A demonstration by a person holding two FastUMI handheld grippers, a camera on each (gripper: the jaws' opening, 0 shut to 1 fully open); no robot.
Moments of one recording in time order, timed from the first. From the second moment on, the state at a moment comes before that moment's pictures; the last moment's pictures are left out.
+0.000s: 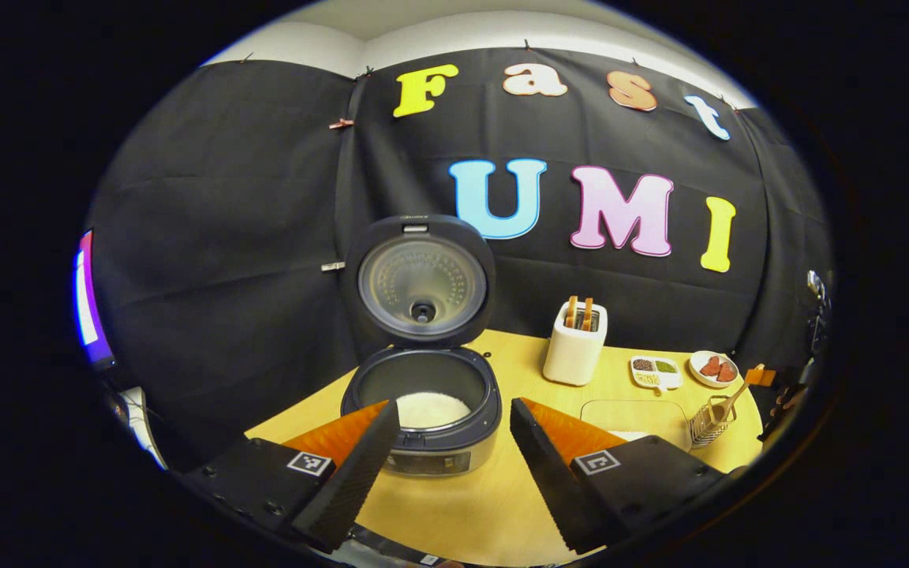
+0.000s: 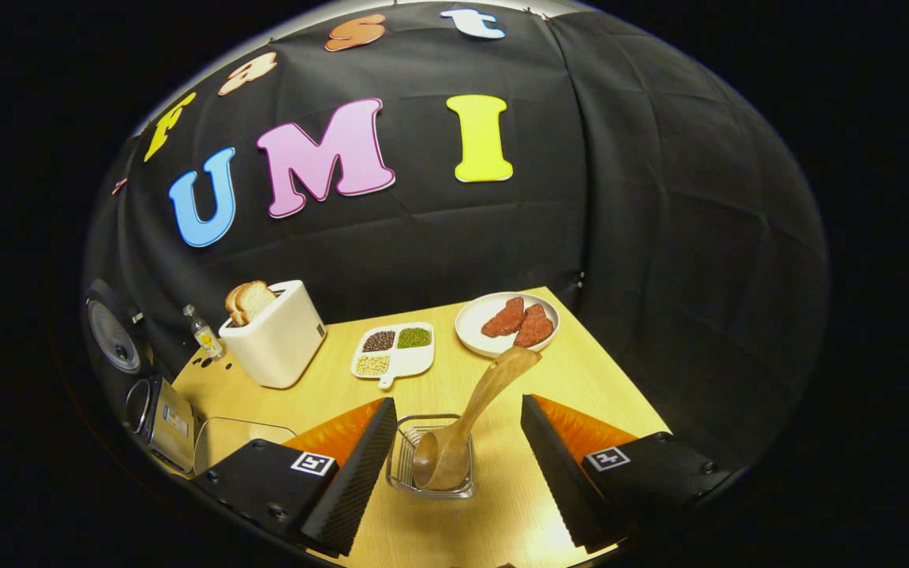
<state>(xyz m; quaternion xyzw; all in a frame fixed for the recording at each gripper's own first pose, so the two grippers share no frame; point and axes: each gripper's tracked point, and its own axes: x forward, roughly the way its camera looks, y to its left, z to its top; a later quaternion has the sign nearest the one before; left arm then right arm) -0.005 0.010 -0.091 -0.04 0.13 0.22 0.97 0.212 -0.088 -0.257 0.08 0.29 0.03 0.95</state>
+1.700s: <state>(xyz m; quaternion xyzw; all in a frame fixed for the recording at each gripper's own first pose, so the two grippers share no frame) -0.008 -0.018 -0.140 -0.02 0.16 0.15 0.98 0.209 -0.031 -0.152 0.18 0.22 0.09 0.96</state>
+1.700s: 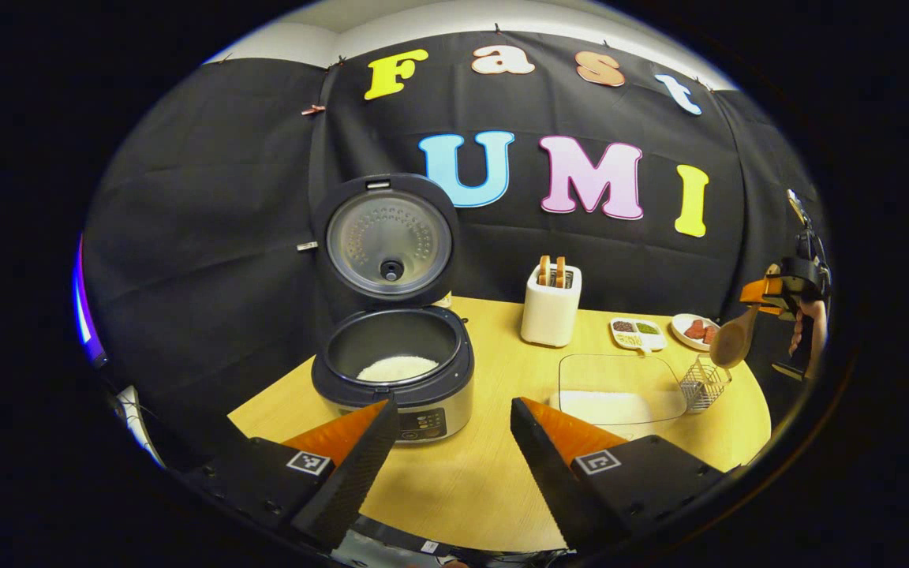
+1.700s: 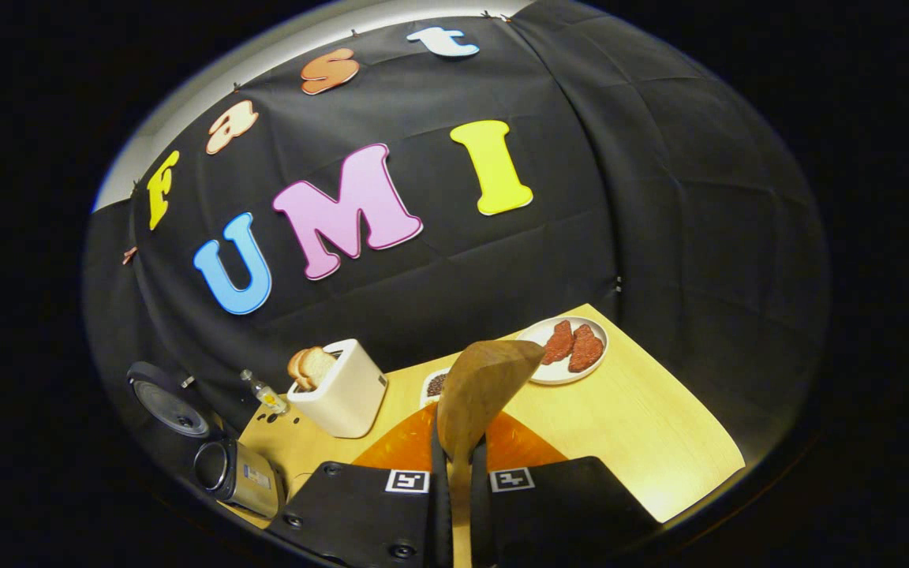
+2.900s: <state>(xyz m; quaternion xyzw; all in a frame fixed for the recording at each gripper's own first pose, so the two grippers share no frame) -0.001 0.105 -0.217 -0.06 0.22 0.09 0.97 0.144 0.138 -0.278 0.01 0.27 0.11 0.96</state>
